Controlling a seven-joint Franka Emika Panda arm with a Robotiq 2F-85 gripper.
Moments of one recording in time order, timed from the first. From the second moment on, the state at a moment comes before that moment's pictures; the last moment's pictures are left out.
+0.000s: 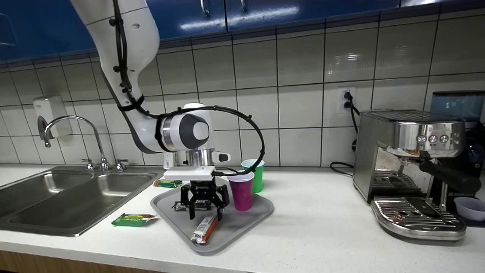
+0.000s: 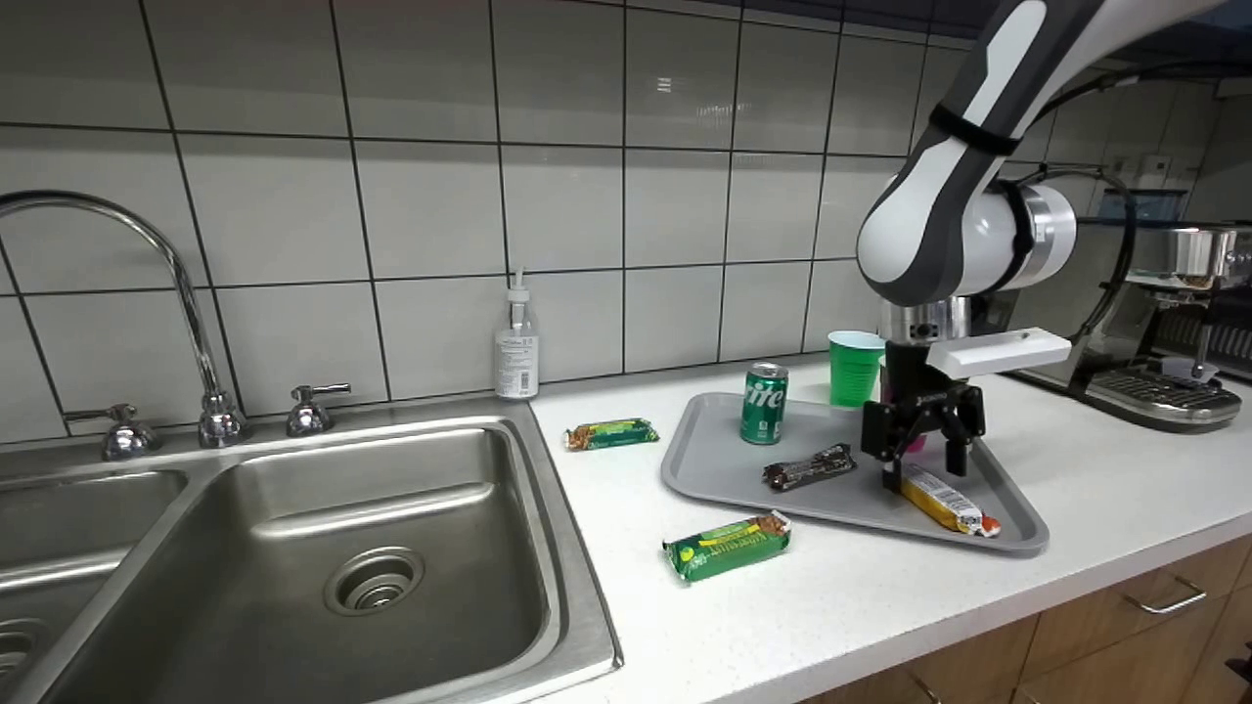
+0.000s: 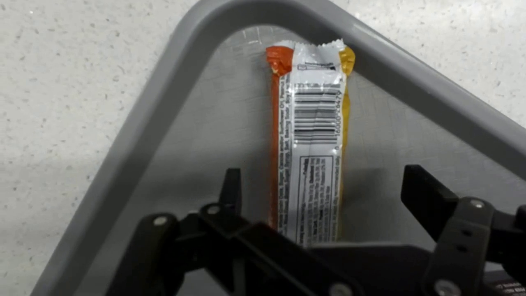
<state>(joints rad) -0.09 0.44 -0.07 -2.27 -0.10 2.53 -0.10</state>
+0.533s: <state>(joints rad) -0.11 0.48 -0.06 -2.27 -0.10 2.60 -0.15</state>
